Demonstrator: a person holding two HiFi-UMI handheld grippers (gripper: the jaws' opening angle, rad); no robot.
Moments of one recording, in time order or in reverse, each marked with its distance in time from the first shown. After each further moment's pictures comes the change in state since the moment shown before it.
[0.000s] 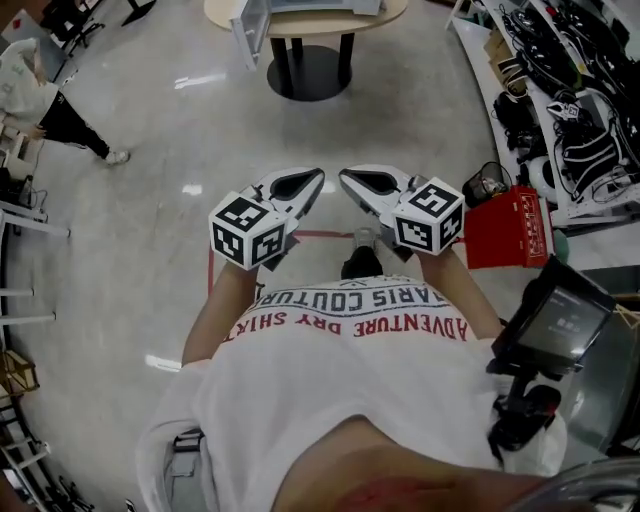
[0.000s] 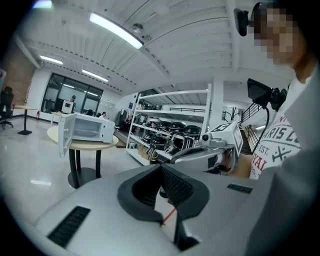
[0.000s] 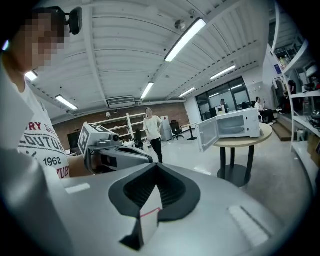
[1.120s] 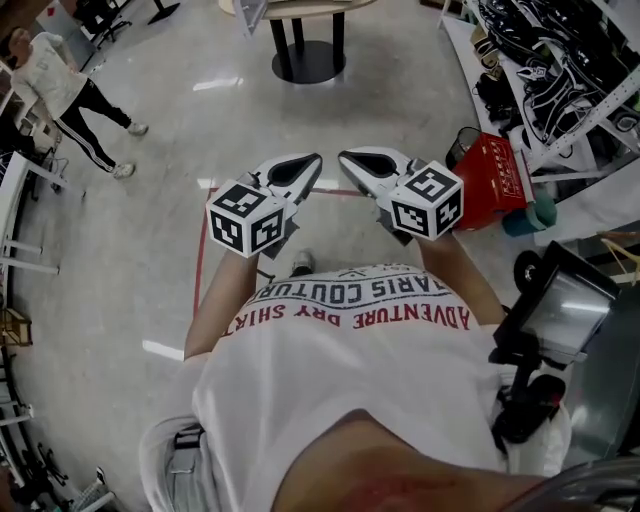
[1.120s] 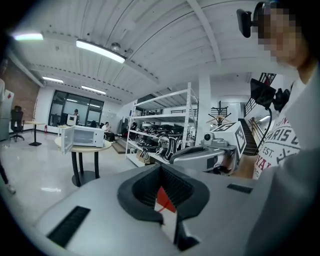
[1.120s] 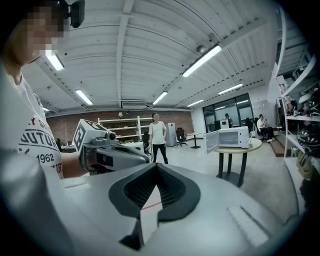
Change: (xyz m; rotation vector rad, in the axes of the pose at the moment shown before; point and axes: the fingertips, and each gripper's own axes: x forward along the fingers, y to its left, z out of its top) left arm -0.087 -0.348 -0.030 0.063 -0.055 0.094; right arm -0.280 0.214 -0.051 -0.127 -0.053 0.006
